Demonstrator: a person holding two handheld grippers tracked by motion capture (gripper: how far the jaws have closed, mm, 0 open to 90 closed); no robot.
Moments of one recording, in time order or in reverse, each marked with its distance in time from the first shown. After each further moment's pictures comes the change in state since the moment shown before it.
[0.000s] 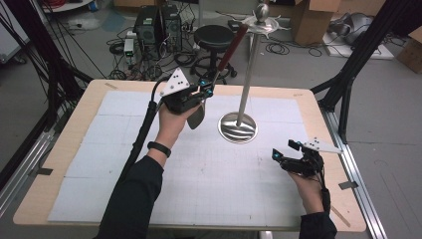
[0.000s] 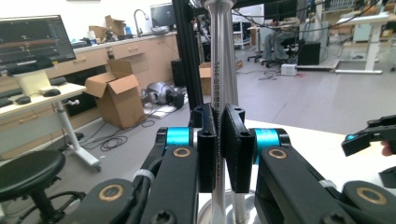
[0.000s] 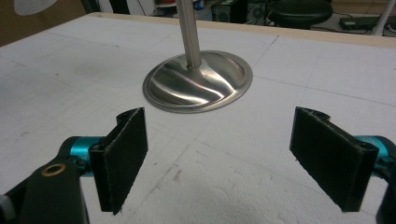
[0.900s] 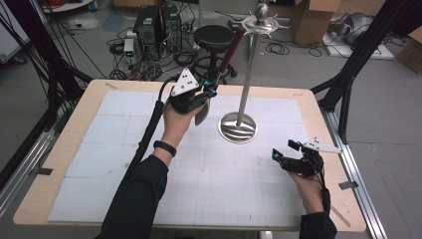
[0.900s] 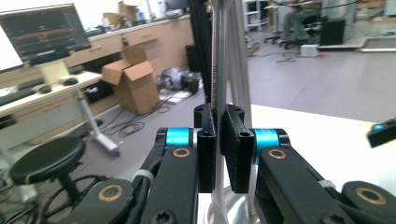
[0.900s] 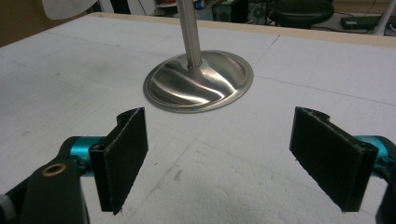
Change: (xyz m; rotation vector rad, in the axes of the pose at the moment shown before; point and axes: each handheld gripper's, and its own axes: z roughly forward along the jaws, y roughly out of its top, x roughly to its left) left arm -0.009 0.004 0.013 0.073 0.078 0.032; right arm 0.000 0.000 0.000 0.001 0.002 0.003
